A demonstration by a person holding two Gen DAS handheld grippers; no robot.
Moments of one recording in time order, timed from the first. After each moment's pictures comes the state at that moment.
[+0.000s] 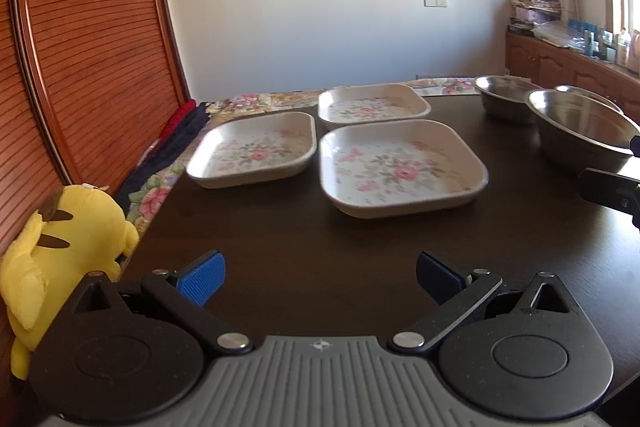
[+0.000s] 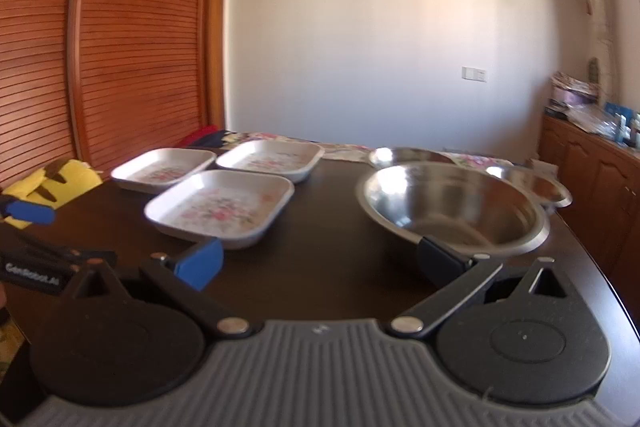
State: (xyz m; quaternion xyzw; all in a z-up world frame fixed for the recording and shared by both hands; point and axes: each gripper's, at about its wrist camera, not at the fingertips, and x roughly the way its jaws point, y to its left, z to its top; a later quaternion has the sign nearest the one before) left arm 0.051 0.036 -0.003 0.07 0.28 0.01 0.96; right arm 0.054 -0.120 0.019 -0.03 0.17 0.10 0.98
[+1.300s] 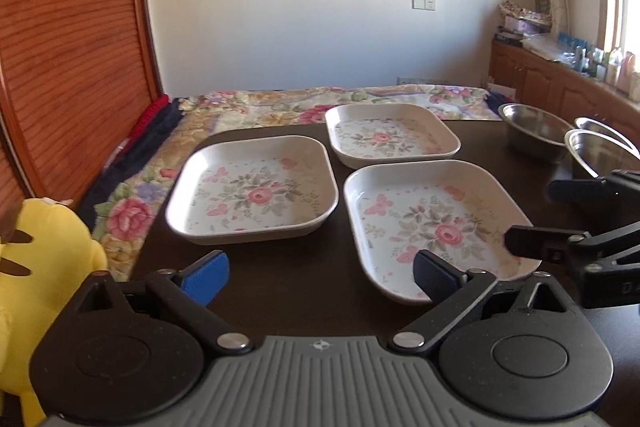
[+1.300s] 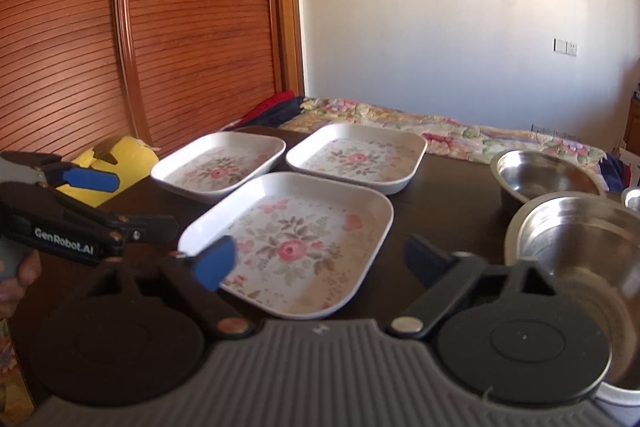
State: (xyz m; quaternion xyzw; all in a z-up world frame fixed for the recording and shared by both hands) left arm 0.133 0.075 0.009 0.03 0.30 -0.05 0.95; right arm 0.149 -0.074 0.021 -0.03 0.25 0.22 0.94
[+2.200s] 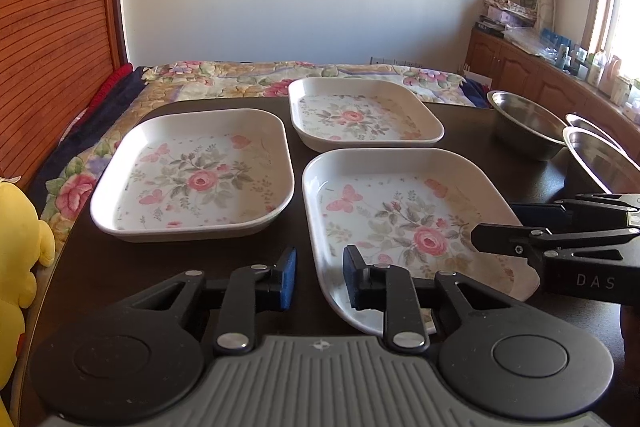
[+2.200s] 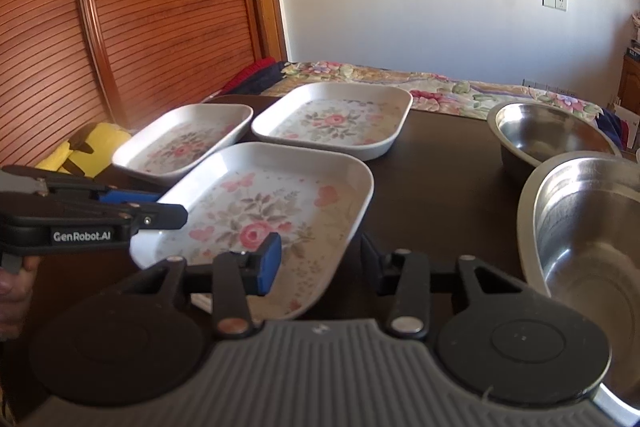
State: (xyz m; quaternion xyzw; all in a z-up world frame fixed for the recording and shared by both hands) left arm 0.172 0.064 -0.013 0.00 0.34 -0.09 0.94; right arm 0.185 -0.079 0.003 -0.01 0.31 0.19 0.93
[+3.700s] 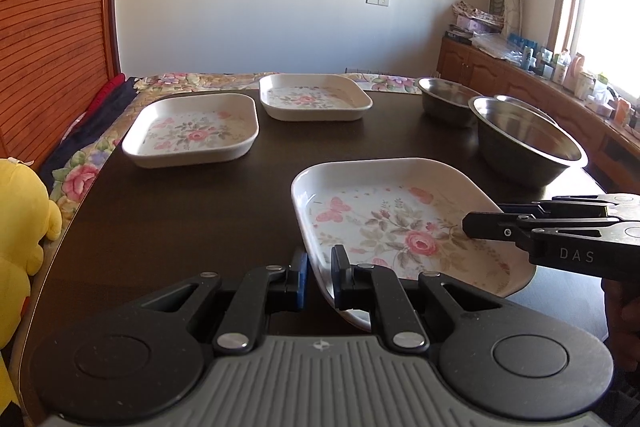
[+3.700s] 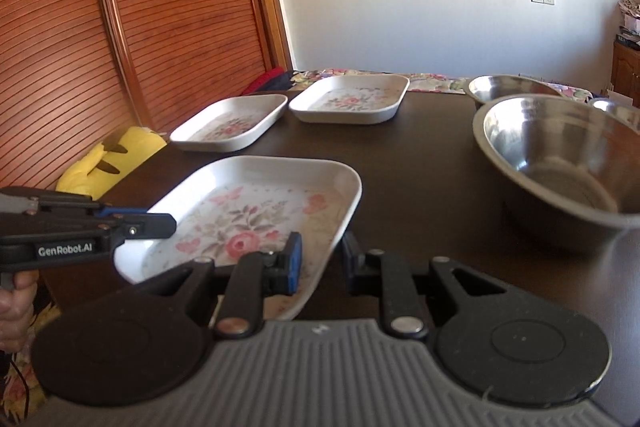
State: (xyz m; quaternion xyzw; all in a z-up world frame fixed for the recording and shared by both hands) left arm 0.054 0.056 -0.007 0.00 0.31 -0.12 0.94; right arm 0.097 -0.099 0.007 0.02 0.29 0.20 0.94
